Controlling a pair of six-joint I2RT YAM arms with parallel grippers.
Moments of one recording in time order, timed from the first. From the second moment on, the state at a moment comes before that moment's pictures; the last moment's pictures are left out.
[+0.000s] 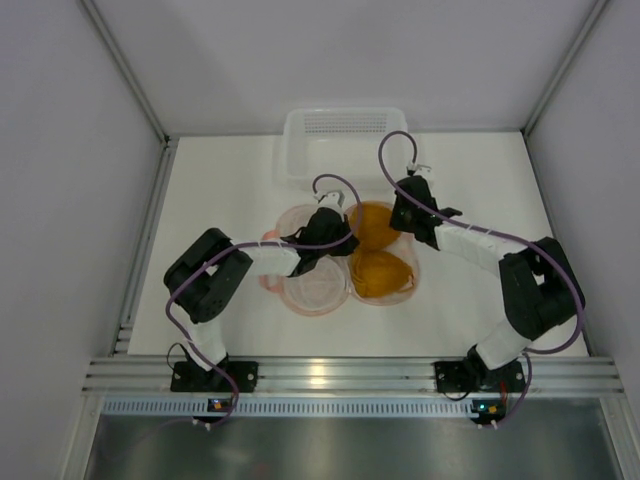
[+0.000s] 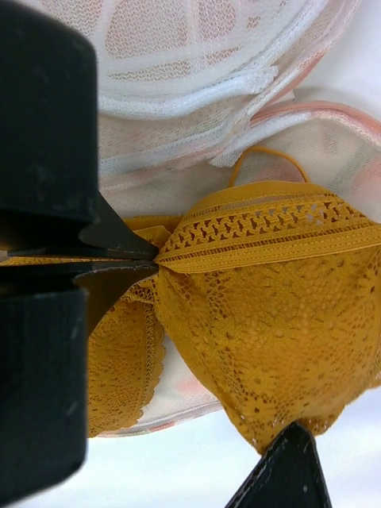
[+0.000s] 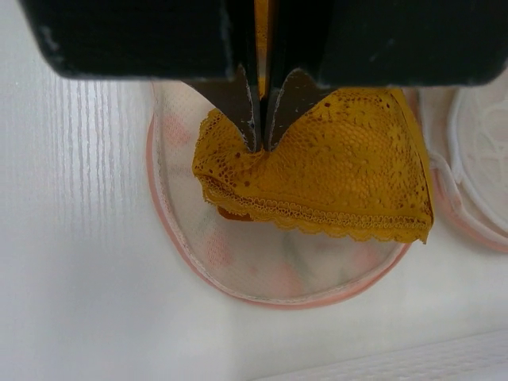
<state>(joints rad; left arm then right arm) -0.75 1.84 0.93 0.36 -0.05 -0.69 0.47 1.61 0.97 -0.11 0.24 0.54</state>
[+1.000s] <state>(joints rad) -0.73 1.73 1.05 0.08 -0.08 -0.55 0.49 1.70 1.16 -0.26 0.26 0.46</state>
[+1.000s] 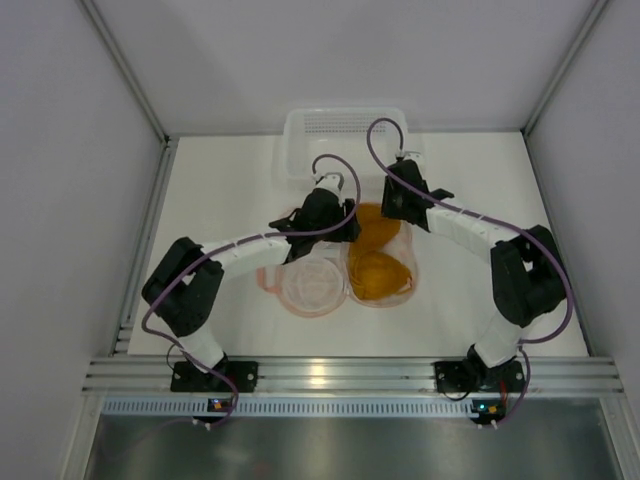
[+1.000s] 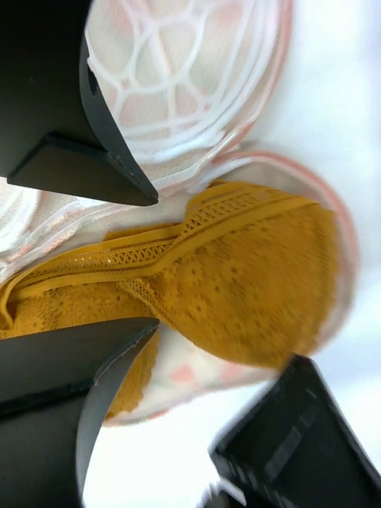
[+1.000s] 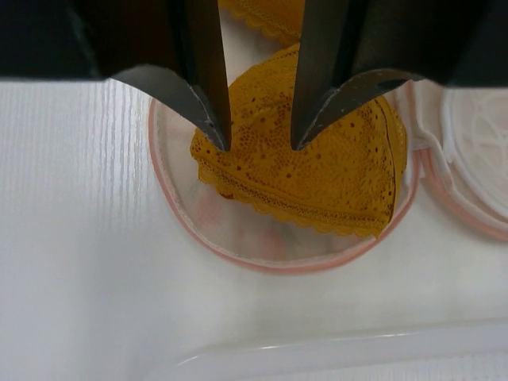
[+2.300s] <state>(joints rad) -0.63 2.09 1.35 0.20 0.11 -0.48 0.37 1.59 1.07 -0.31 0.22 0.45</state>
